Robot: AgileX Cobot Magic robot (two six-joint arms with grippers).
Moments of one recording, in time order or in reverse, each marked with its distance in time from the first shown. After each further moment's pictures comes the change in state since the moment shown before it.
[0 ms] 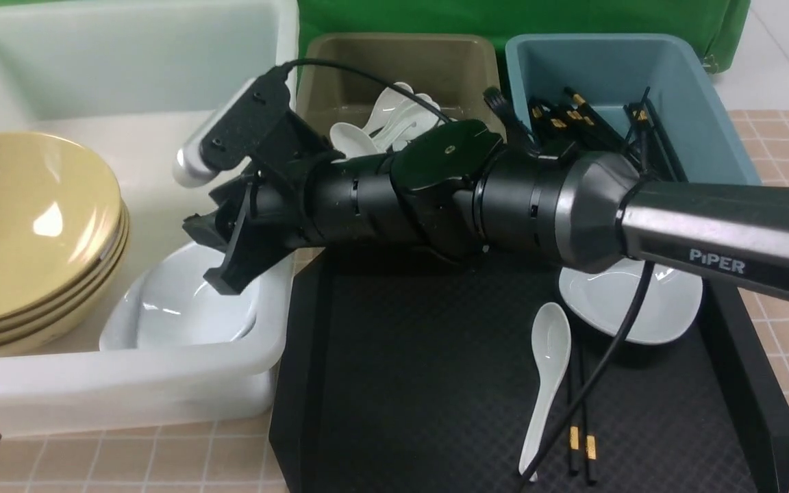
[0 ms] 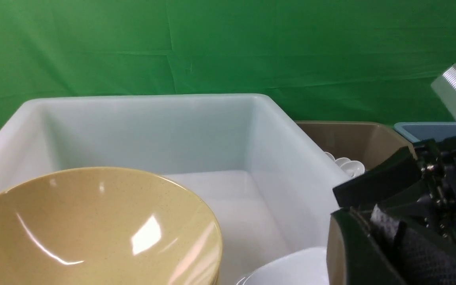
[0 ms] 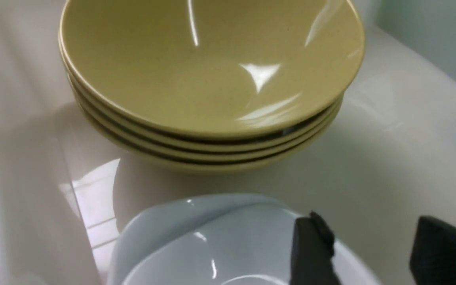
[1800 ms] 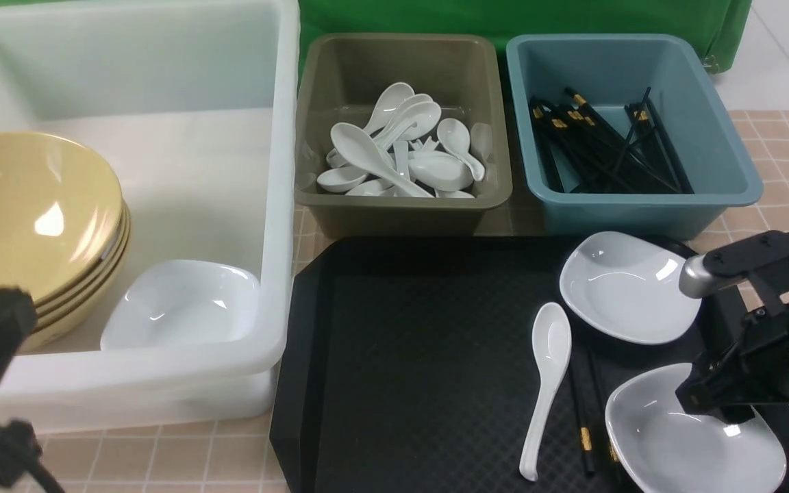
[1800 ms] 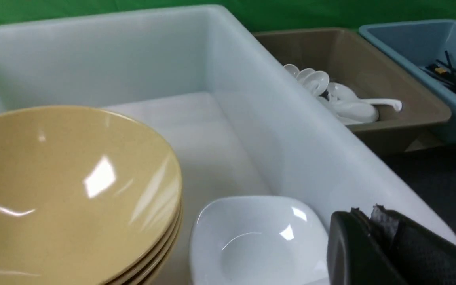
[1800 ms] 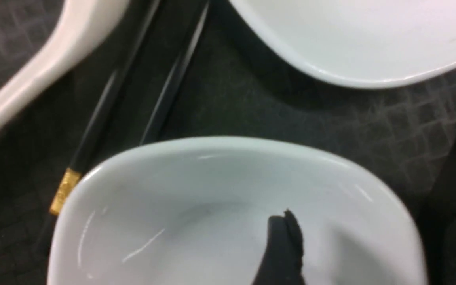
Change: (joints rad) right arm -0.685 -0.526 0.910 -1.058 0.256 1.063; left arm 0.000 0.106 -0.086 -0.001 0.228 0.074
